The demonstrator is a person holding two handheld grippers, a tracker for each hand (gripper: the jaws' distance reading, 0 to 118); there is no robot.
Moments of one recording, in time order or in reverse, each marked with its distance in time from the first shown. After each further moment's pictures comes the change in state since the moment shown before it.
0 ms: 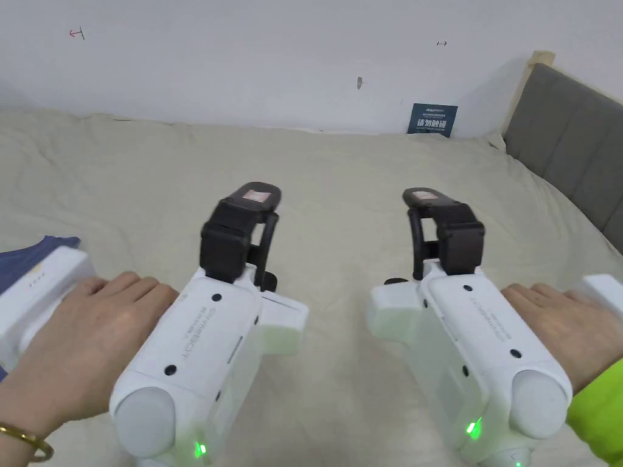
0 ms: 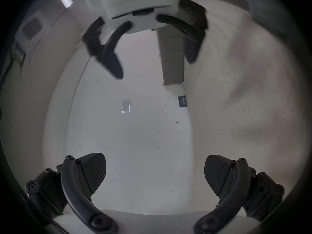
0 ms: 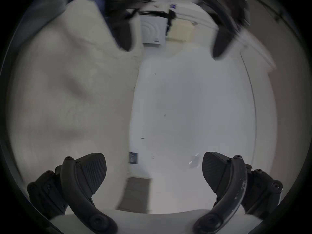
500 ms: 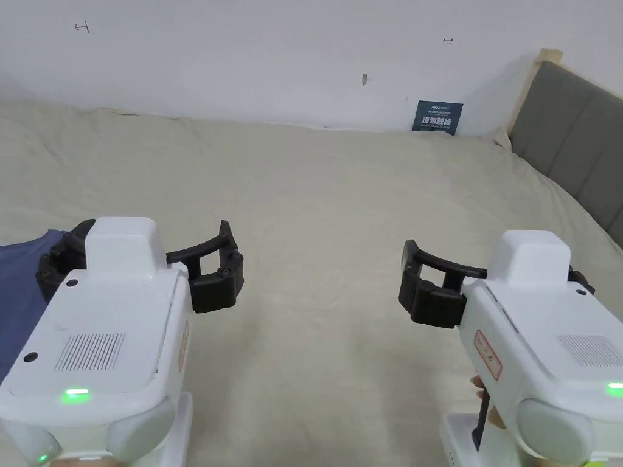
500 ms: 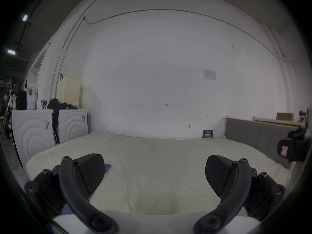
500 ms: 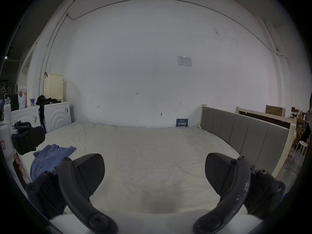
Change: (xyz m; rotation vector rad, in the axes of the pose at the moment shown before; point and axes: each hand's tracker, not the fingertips) left arm -0.035 -0.044 0.020 -0.358 0.276 1.412; right arm 0.025 -0.047 0.023 -0.204 -0.005 -1.448
